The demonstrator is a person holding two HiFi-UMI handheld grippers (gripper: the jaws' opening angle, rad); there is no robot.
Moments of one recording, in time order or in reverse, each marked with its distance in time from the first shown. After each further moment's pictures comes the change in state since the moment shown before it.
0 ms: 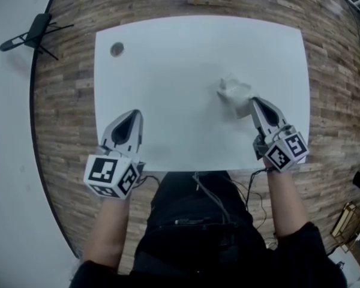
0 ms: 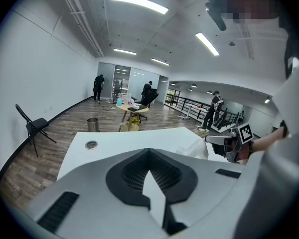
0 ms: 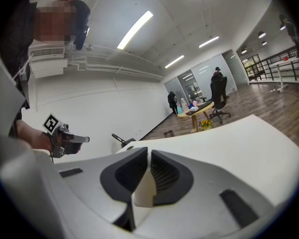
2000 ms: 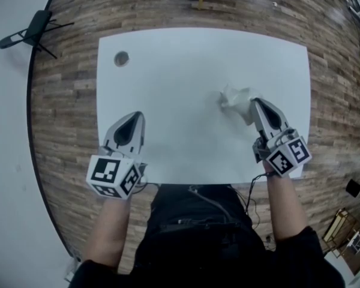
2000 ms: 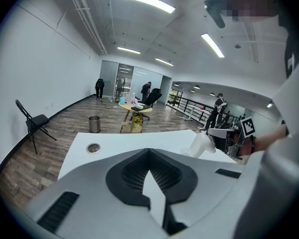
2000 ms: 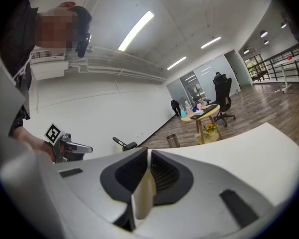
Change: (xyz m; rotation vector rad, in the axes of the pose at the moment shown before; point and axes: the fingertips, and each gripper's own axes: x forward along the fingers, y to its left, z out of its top) left arm 0.032 0.035 0.016 -0.037 0.002 0.009; right arm 0.052 0.000 0.049 -0.008 -0.026 0.029
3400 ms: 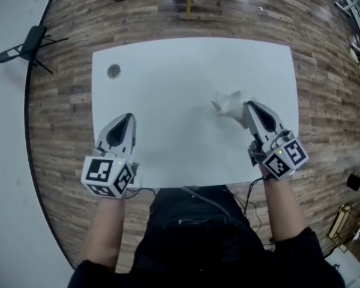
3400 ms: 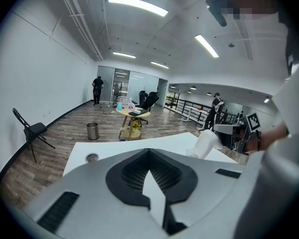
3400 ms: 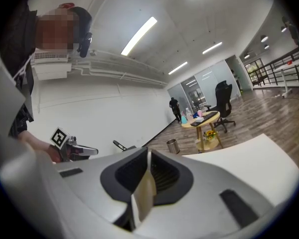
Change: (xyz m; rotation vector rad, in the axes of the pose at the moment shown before) left arm -0.001 -0.007 0.026 0.056 -0.039 -0.011; right arm -0.027 0.012 0.034 -0.024 -0.045 -0.003
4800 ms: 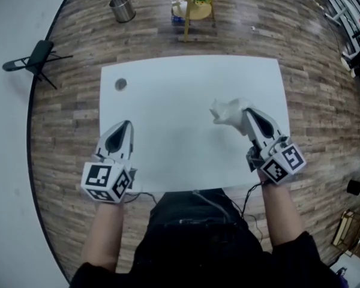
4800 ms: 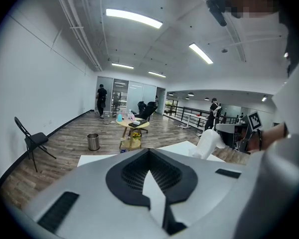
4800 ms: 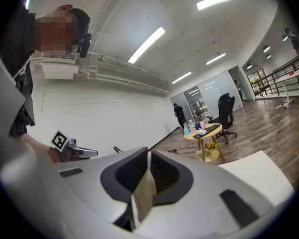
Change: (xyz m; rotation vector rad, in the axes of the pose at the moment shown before) left arm -0.048 0.005 0.036 0.037 -0.107 0.002; right arm -0.021 0.045 0.048 -0.060 -0.090 0.000
